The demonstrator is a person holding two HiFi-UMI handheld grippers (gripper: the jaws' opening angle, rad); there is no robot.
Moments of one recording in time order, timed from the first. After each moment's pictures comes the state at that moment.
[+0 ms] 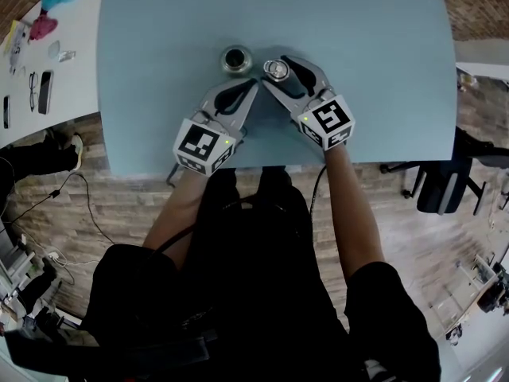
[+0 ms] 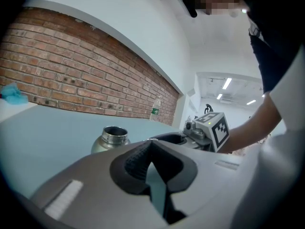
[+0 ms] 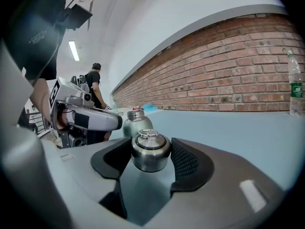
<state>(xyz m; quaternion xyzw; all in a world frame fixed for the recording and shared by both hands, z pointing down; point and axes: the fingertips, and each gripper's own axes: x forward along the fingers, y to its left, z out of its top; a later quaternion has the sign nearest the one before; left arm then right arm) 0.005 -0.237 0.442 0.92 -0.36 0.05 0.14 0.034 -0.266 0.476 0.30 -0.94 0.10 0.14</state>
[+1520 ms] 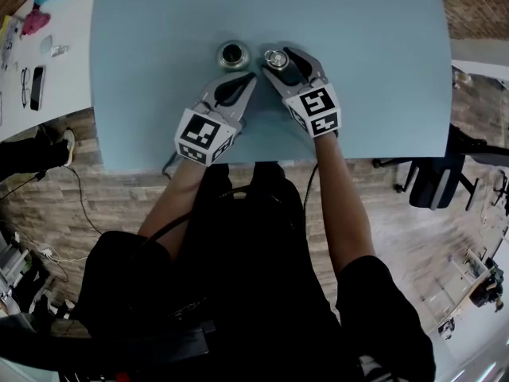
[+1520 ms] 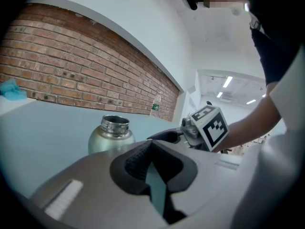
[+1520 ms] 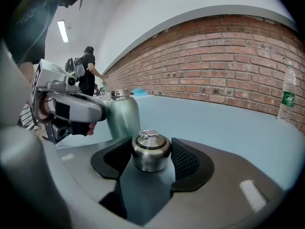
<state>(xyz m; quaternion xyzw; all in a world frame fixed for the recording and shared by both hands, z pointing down) 0.011 -0.241 0.463 0.92 -0.35 0.07 0.15 0.046 -0.286 0.511 0.35 -0.90 0.10 0.24</state>
